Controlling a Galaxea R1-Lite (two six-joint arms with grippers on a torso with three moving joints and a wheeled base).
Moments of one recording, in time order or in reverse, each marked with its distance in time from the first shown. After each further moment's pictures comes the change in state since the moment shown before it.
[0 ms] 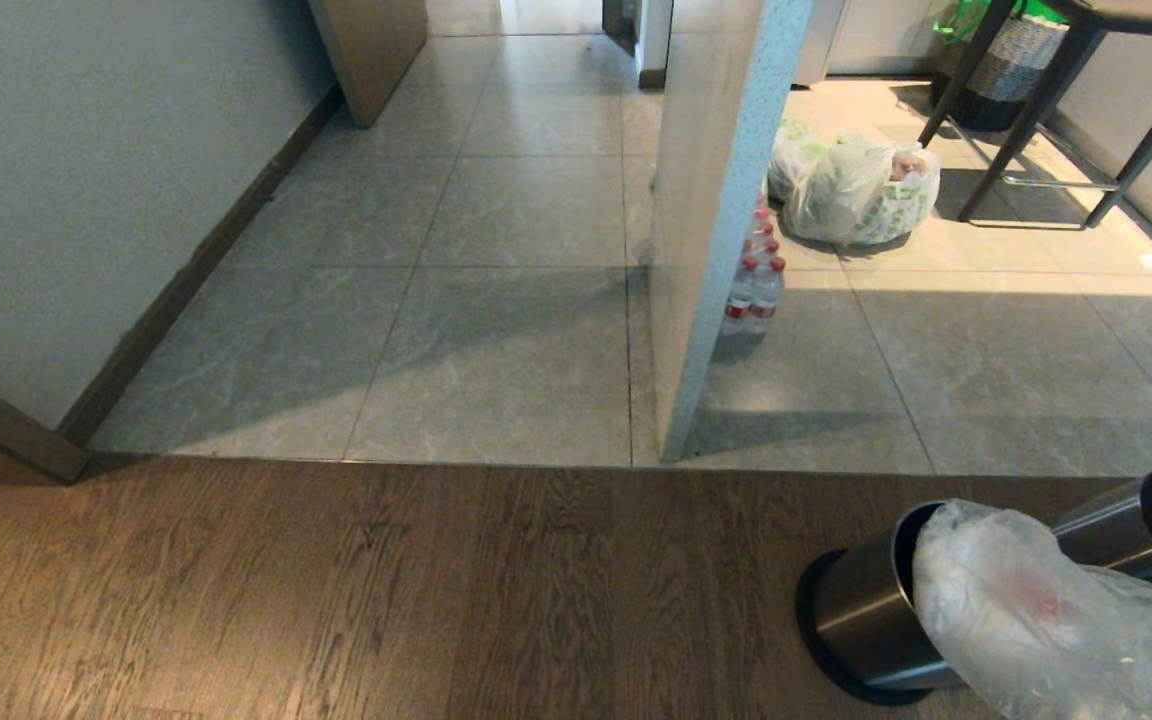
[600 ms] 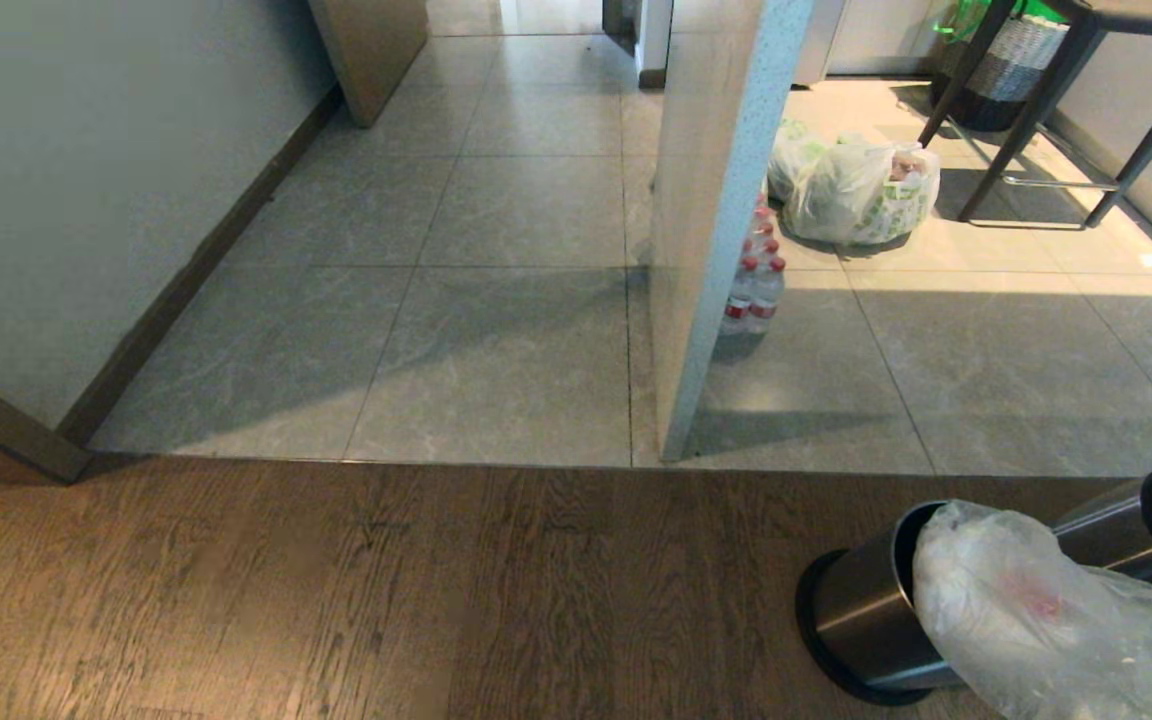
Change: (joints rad) left arm 0.000 0.000 0.000 0.000 0.000 0.000; right arm 0.000 -0.004 0.004 0.001 0.000 0.000
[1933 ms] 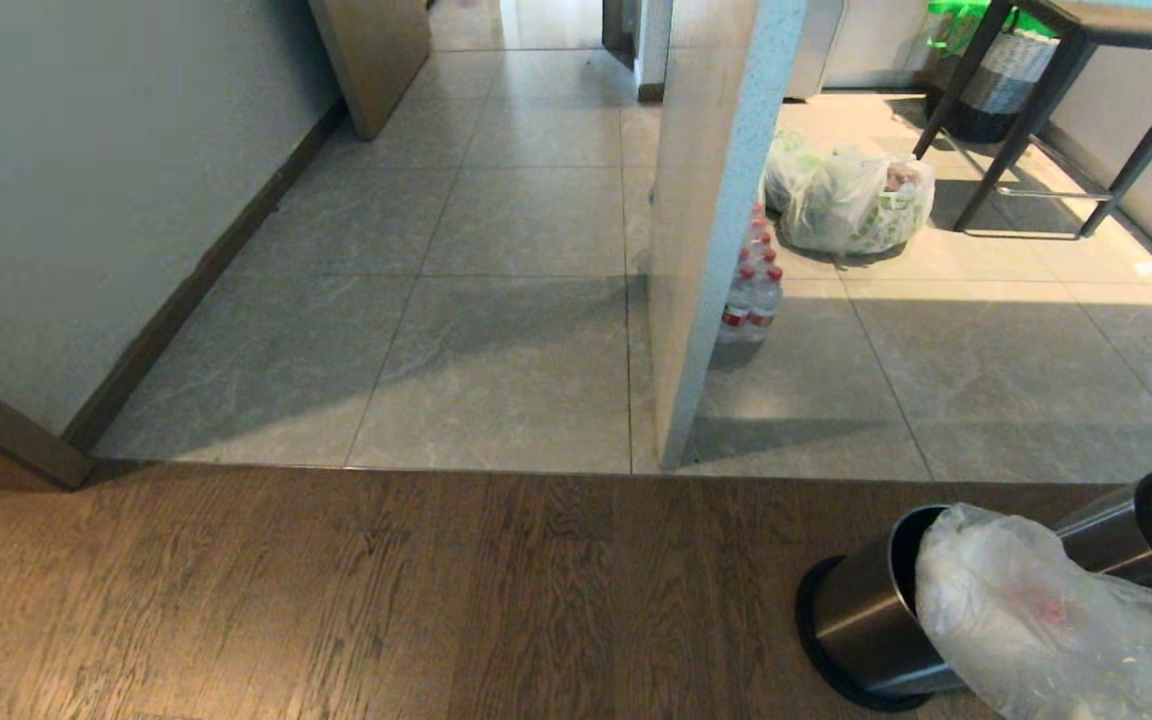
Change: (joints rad) left arm 0.000 0.000 0.000 0.002 -0.001 -0.005; right arm 0.000 0.001 0.000 0.001 0.000 0.001
